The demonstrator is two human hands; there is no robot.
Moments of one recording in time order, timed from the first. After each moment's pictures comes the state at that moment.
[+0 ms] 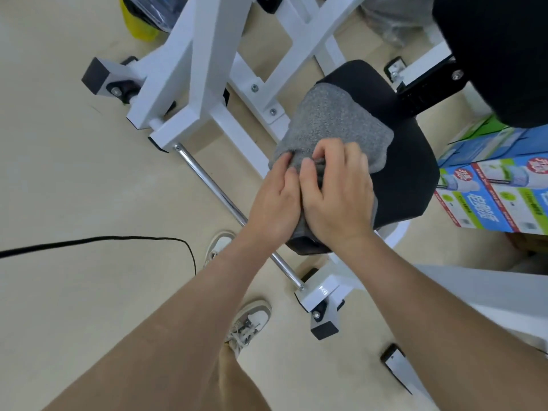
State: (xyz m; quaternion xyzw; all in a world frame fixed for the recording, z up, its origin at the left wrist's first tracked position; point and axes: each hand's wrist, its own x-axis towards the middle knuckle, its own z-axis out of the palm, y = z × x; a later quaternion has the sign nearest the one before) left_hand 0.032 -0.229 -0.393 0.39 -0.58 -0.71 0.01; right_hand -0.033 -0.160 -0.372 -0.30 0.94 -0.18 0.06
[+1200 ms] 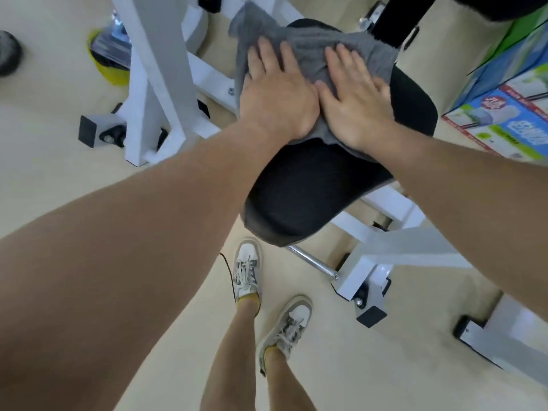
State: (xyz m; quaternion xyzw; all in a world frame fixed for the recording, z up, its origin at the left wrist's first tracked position) left_hand -0.100 -0.241 -0.395 0.22 -0.95 -0.16 -0.16; right_hand -0.162 -0.124 -0.421 -0.26 0.94 -0.10 0.18
